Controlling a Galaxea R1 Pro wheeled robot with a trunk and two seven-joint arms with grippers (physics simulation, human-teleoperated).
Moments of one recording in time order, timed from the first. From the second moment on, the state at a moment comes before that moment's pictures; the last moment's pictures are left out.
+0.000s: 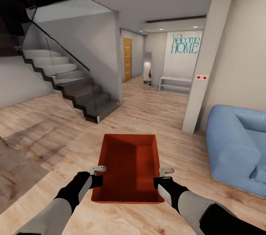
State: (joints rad) left arm -0.67 -0.03 -0.03 -0.49 0.14 0.54 0.05; right arm -0.81 0.14 0.65 -0.09 -0.61 0.15 -0.28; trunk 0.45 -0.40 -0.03
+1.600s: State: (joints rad) left arm -0.67 -0.03 -0.03 -0.49 0.14 0.54 0.05; right arm -0.81 0.14 0.65 -0.09 -0.60 0.15 -0.28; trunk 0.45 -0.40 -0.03
